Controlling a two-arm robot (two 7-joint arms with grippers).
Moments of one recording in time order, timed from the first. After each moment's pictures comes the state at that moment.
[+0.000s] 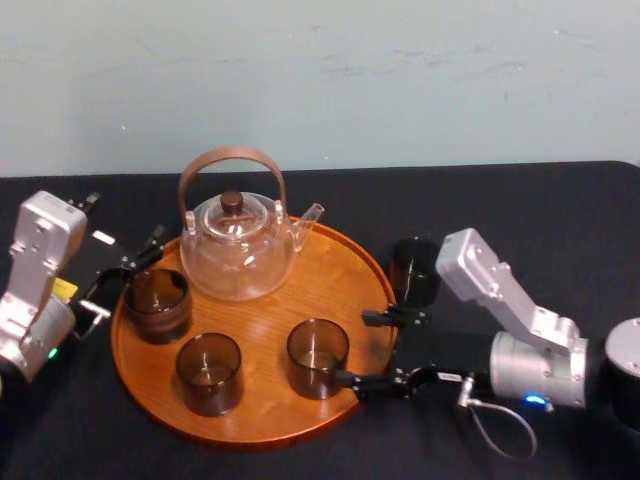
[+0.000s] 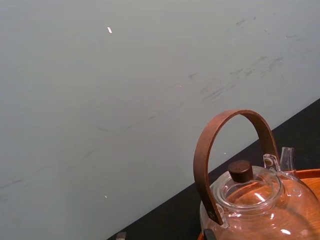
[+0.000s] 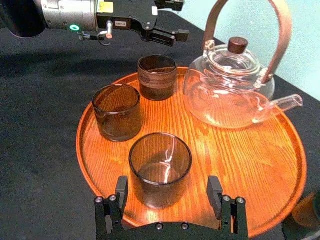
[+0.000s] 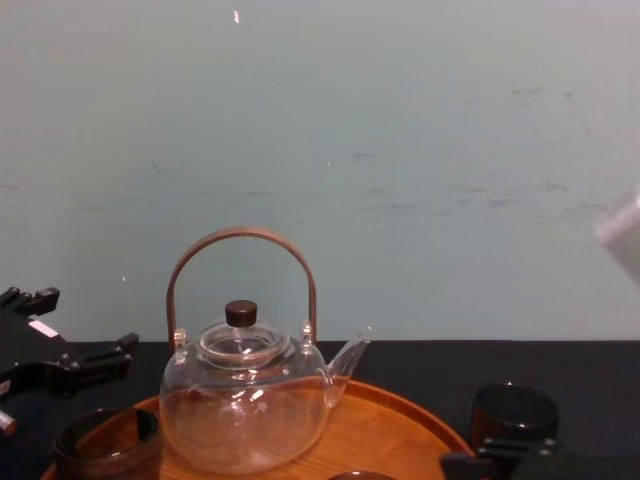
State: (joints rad) left arm -0.20 0.60 0.45 -1.41 -0.25 -0.12 0.03; right arm 0.26 0.61 -0.59 -1.56 0.37 0.18 0.64
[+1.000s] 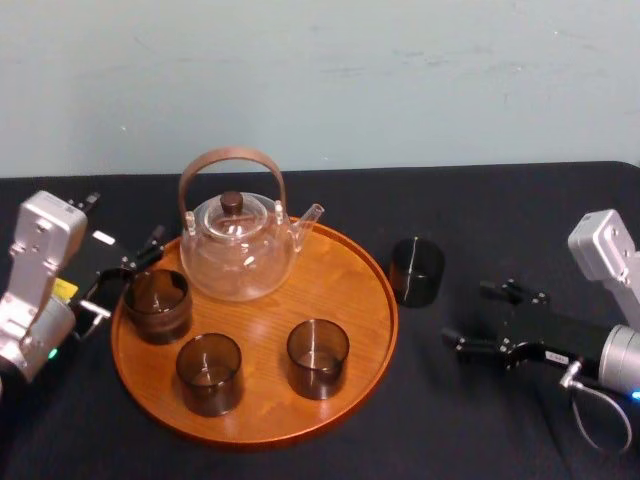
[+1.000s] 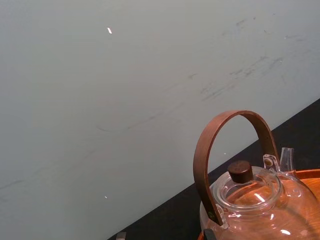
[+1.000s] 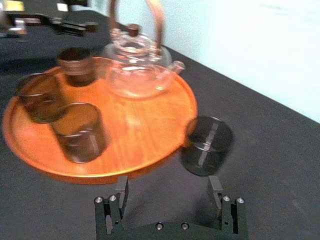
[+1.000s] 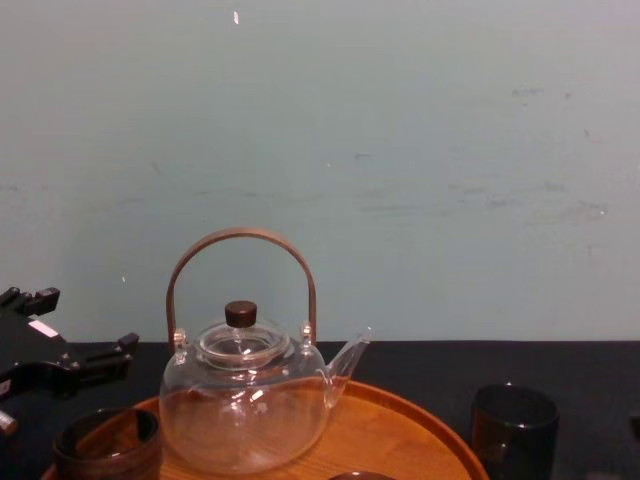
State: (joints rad) left arm -0.20 0.60 0.45 -1.41 -0.25 -0.12 0.03; right arm 0.07 0.75 -0.38 -1.65 0.48 0.17 0.48
